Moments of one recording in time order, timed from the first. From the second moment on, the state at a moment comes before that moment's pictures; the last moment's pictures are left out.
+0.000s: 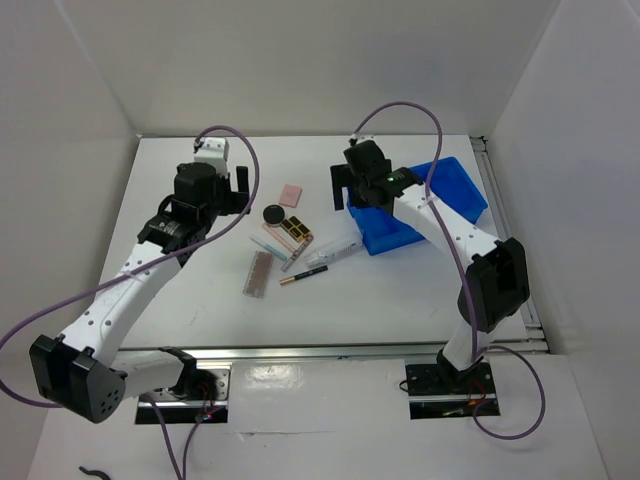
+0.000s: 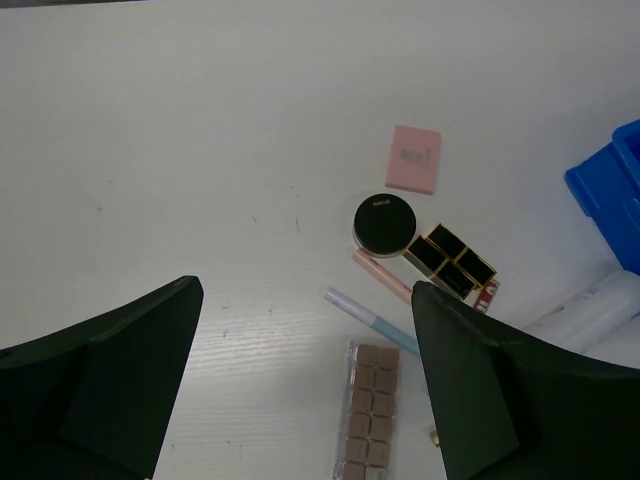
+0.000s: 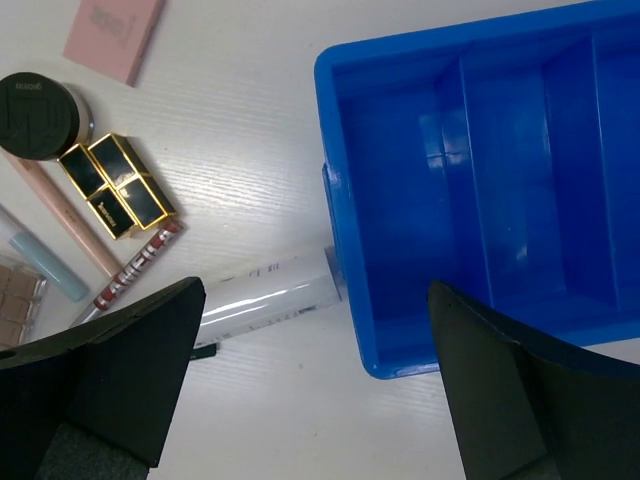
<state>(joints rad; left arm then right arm) -0.35 1.18 1.12 -0.36 -0.28 -0.14 0.55 1.69 1.51 -0.62 0.29 0.29</state>
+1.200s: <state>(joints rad) -0.39 1.16 1.19 -0.54 -0.26 -0.27 0.70 1.78 1.43 -0.73 0.16 1.09</state>
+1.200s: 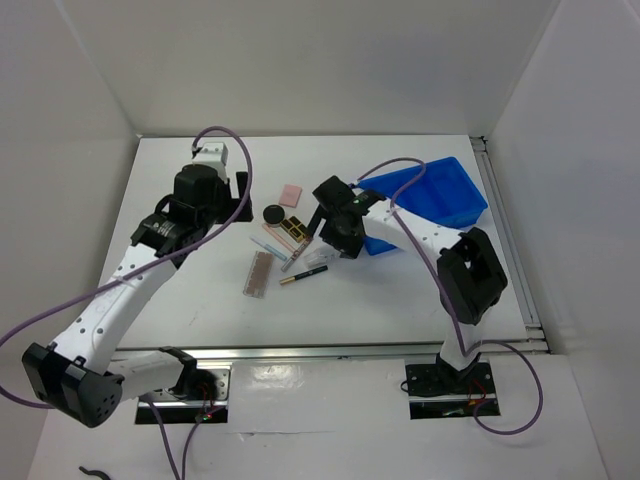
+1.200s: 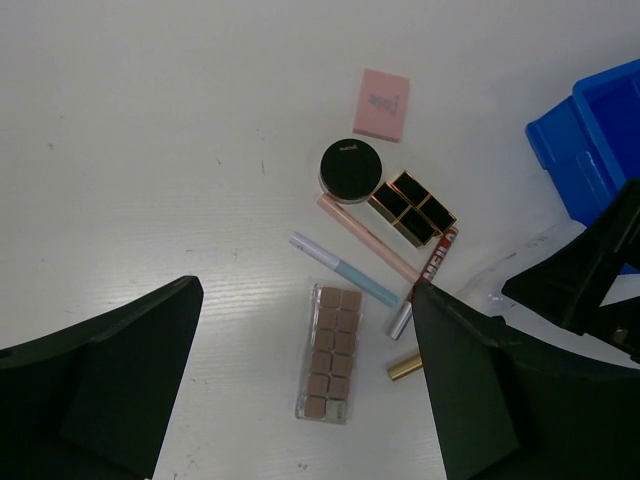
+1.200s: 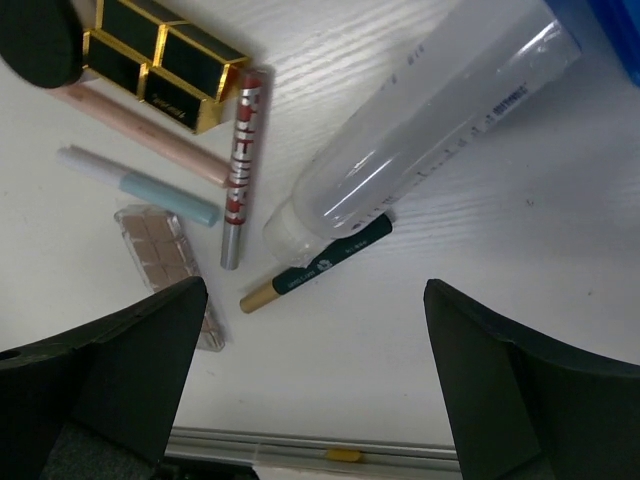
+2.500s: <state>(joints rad) -0.41 1.14 1.19 -0.56 -0.28 -0.27 0.71 2.02 1.51 -0.73 0.30 1.22</state>
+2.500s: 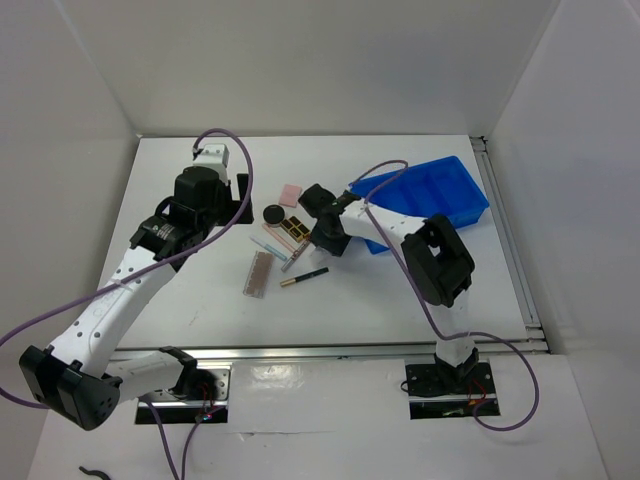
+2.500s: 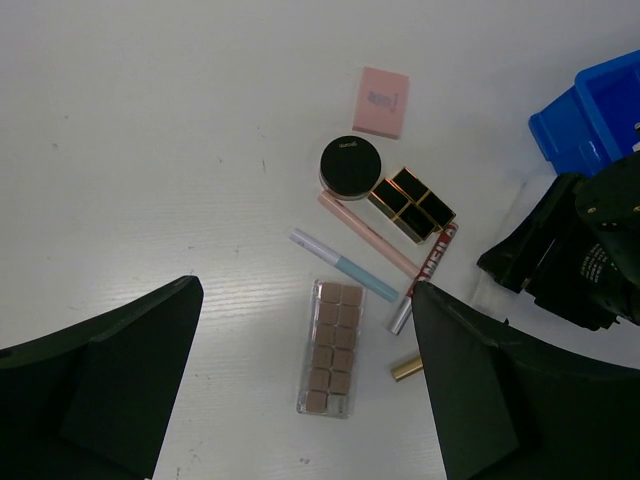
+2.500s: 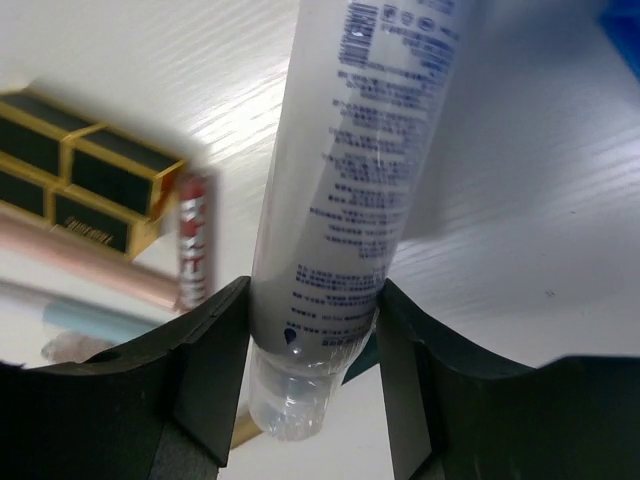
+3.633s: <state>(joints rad) -0.41 1.12 1.19 -0.57 -0.30 -0.27 0.33 1.79 1.84 -0.65 0.33 0.49</state>
